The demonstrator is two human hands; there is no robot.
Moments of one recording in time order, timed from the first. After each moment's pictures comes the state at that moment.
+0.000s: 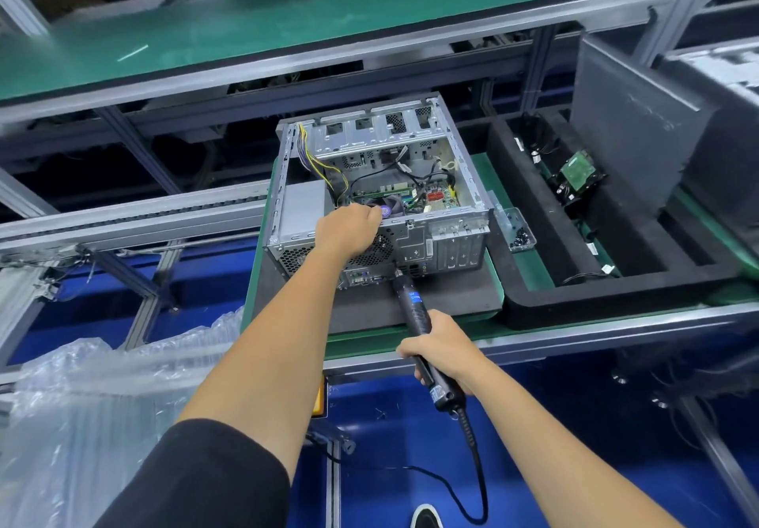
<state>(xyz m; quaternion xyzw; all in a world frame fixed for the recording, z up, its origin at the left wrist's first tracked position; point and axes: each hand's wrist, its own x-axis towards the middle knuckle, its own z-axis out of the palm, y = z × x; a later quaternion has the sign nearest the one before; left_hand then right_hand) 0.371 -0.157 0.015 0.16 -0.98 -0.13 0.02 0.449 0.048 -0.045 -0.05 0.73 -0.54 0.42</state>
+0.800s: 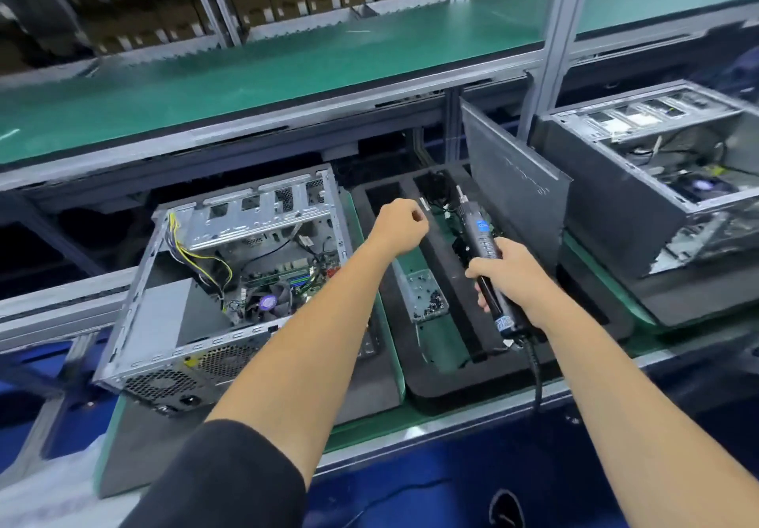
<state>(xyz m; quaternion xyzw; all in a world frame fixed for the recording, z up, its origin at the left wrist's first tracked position) 0.174 0.042 0.050 0.03 -0.93 -0.35 0.00 0.210 0.235 0.016 -0.01 0.76 -0.63 0.18</state>
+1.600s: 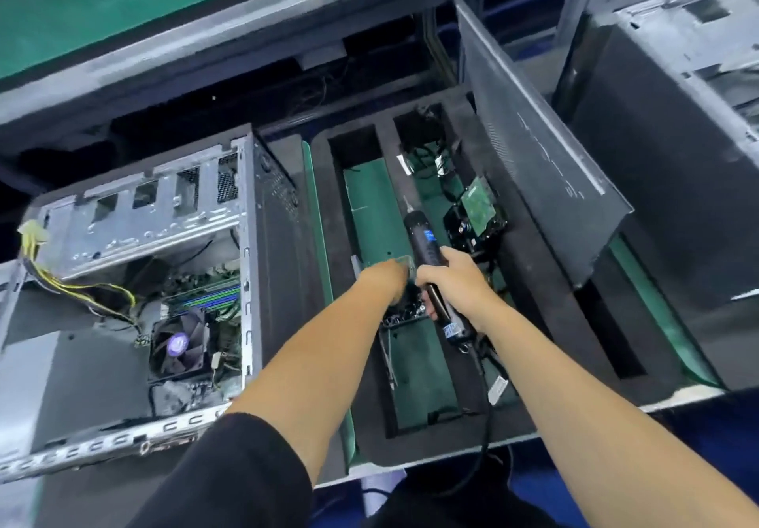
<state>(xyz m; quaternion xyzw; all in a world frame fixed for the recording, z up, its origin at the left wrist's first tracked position) 0.058 0.067 -0.121 0.02 -0.91 0.03 -0.41 0.074 0.206 -0.104 0.06 0.68 -0.64 0.34</state>
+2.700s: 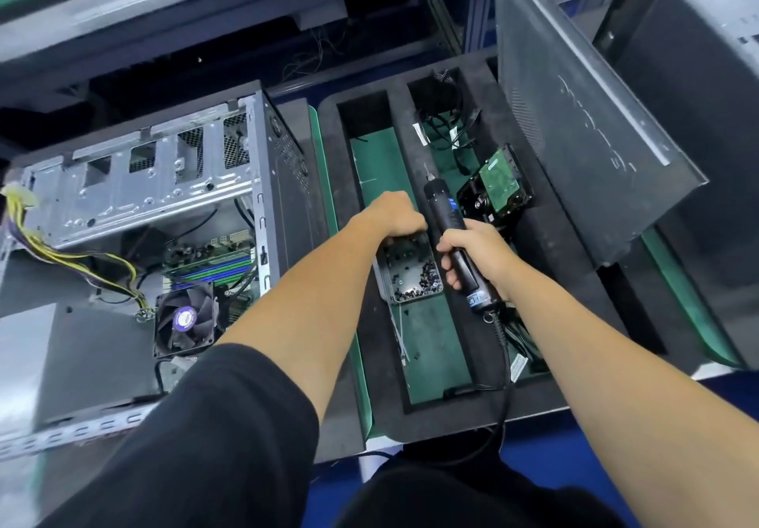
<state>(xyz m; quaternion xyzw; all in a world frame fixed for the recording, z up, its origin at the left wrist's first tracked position) 0.017 0.032 -0.109 0.09 -0.93 -0.20 -0.30 0.063 0.201 -0.107 0.09 0.63 -0.67 0.38</state>
